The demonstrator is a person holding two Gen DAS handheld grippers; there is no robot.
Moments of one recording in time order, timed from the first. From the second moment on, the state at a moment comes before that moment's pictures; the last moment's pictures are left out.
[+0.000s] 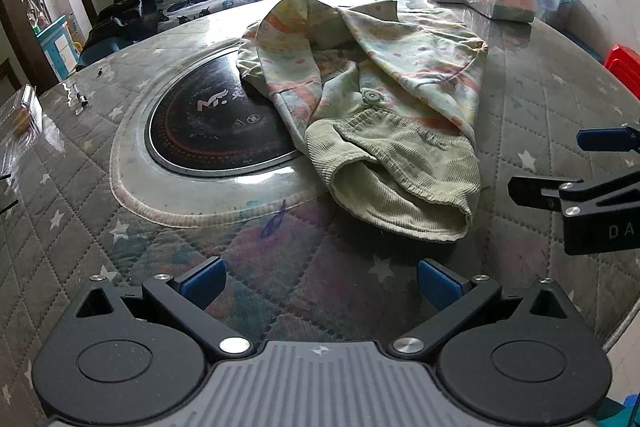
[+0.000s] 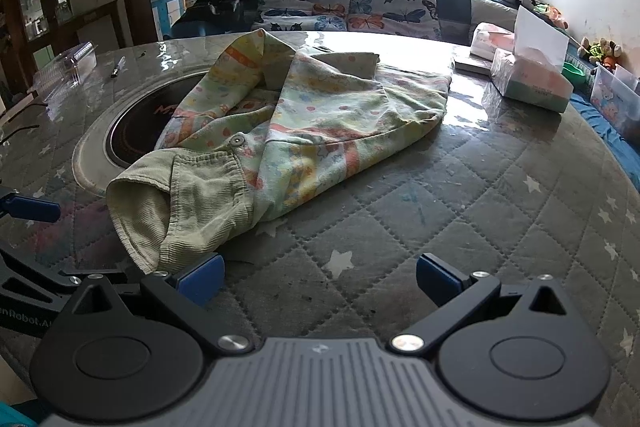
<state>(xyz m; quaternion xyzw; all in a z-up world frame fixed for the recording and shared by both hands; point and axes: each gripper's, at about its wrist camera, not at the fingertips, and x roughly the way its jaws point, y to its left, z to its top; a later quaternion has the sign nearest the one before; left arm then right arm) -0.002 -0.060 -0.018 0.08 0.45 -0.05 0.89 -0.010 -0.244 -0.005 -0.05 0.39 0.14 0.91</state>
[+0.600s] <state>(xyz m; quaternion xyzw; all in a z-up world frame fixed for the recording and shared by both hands) 0.008 -0.059 -0.016 0.09 0.45 -0.05 0.89 0.003 -0.237 -0.005 -0.06 0.40 0.15 0.90</state>
